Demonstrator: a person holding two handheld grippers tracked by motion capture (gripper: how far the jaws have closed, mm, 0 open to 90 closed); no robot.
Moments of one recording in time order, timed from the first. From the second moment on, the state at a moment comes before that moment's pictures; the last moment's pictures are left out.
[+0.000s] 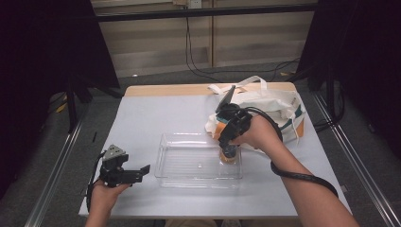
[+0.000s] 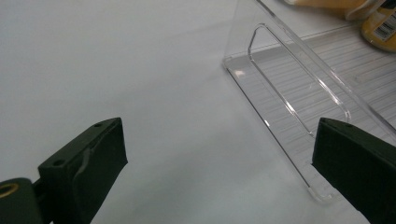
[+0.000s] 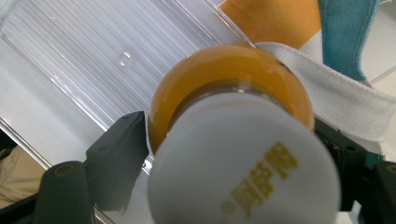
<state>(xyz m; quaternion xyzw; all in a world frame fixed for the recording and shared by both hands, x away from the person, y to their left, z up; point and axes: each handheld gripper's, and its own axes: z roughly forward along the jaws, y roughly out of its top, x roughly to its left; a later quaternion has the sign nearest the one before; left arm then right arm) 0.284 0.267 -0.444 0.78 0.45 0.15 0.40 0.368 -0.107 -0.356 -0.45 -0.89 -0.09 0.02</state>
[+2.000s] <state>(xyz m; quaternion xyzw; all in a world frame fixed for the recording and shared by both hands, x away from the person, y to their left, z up) 0.282 0.269 -0.445 0.78 0.46 0.15 0.40 0.344 -0.152 -0.355 -0.44 -0.89 -0.08 0.01</state>
